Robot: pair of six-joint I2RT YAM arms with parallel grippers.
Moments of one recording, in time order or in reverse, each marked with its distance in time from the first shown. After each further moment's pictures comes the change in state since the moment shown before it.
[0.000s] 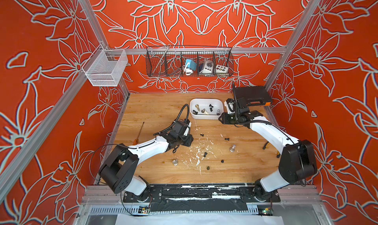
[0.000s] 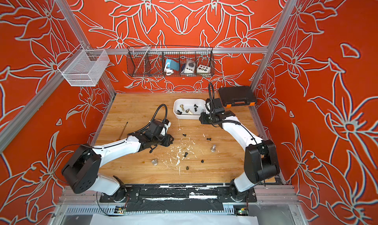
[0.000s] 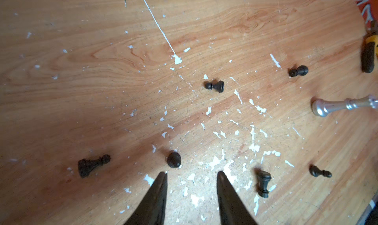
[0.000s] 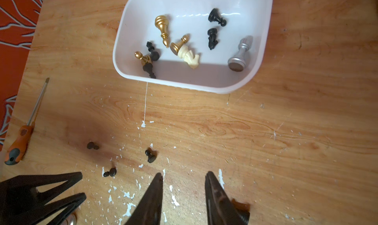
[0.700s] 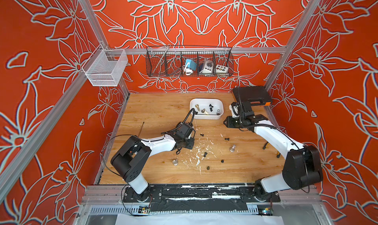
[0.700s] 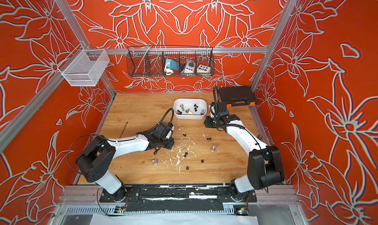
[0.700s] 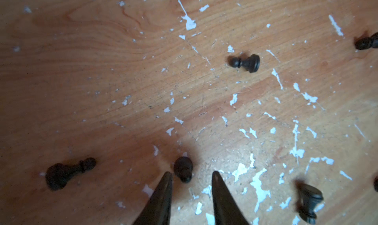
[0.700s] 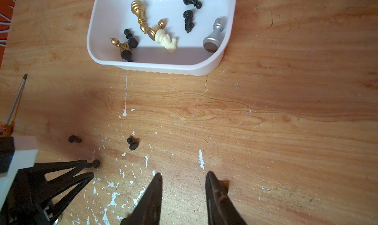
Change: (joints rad) left arm -0.041 0.134 0.032 -0.021 -0.106 0.000; right arm -0.043 -0.056 -0.077 -0.011 0.013 -0.014
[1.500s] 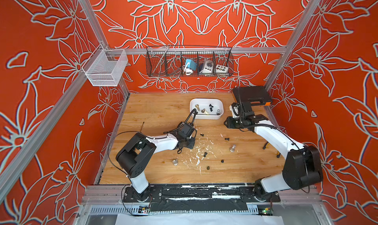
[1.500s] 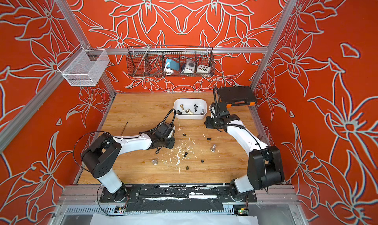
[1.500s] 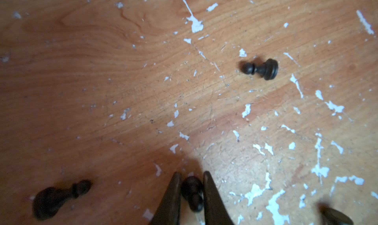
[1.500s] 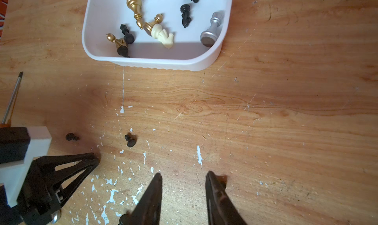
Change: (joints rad) left arm -0.003 0.061 0.023 0.032 -0.025 0.020; right arm -0.004 -0.002 0.000 -0.024 0.003 0.000
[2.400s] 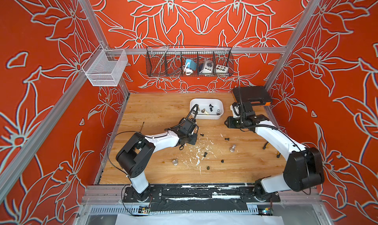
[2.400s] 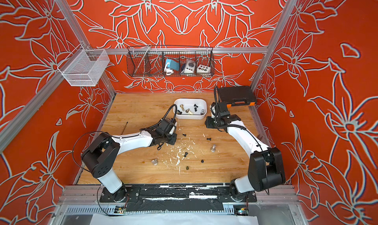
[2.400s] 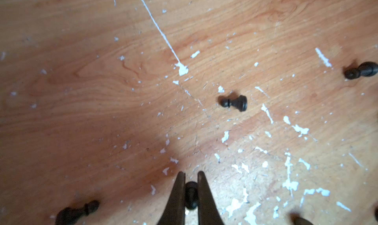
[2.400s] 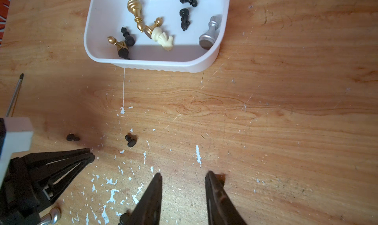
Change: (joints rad) left arm 0.000 0.000 0.112 -0.040 -0.005 0.030; right arm 0.000 -0.024 0.000 -0.010 0.014 0.000
